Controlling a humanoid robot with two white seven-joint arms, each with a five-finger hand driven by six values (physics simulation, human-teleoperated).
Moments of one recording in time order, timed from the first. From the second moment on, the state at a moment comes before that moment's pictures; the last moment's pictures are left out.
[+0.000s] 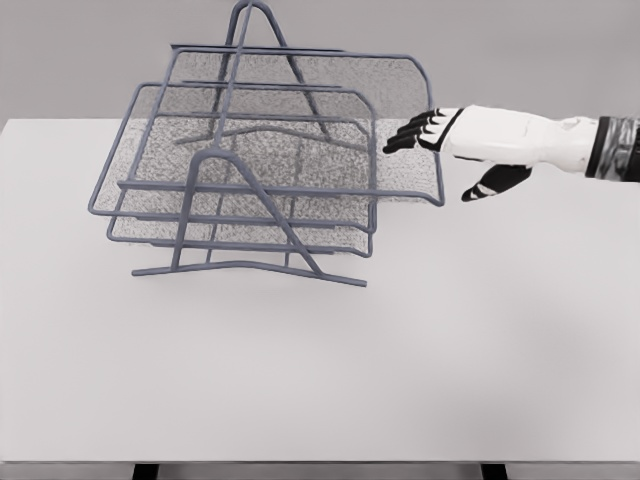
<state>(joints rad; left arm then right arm) 0.02 0.00 0.00 -0.01 -0.28 -0.32 0.04 -0.79 -0.80 0.66 -1.47 0.12 -0.61 0.61</state>
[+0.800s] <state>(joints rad) 0.02 0.00 0.00 -0.01 -0.28 -0.32 0.04 -0.71 -0.93 0.65 -1.52 0.14 -0.61 0.61</state>
